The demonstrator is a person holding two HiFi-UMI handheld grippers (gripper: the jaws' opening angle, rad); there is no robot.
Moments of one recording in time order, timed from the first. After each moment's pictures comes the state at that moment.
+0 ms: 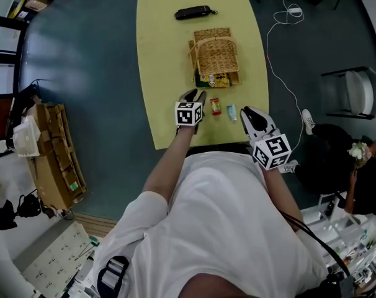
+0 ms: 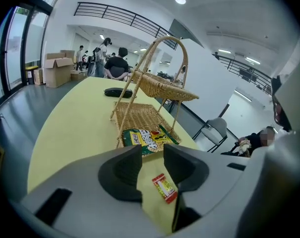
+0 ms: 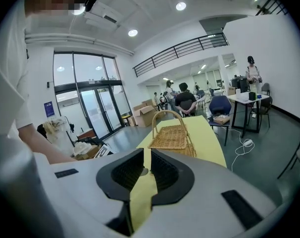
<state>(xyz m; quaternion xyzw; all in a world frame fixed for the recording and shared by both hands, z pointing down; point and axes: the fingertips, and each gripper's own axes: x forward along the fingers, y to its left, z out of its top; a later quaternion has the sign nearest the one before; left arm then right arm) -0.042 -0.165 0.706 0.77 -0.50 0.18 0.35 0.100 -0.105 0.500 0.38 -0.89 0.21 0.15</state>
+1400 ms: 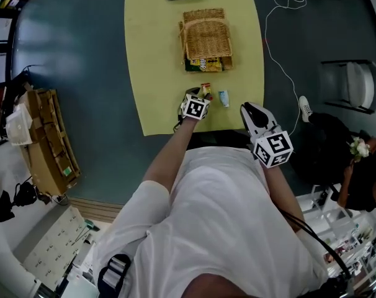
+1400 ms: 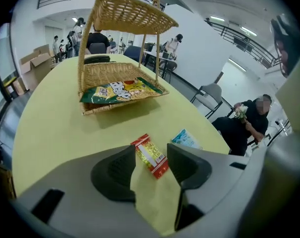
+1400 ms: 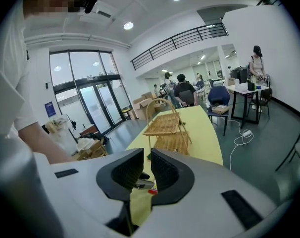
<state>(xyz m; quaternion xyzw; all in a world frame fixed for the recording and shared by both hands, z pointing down) 0.036 -0.102 0.808 0.77 -0.41 0.33 0.37 0.138 -0.089 0.531 0.36 -0.88 0.25 0.18</state>
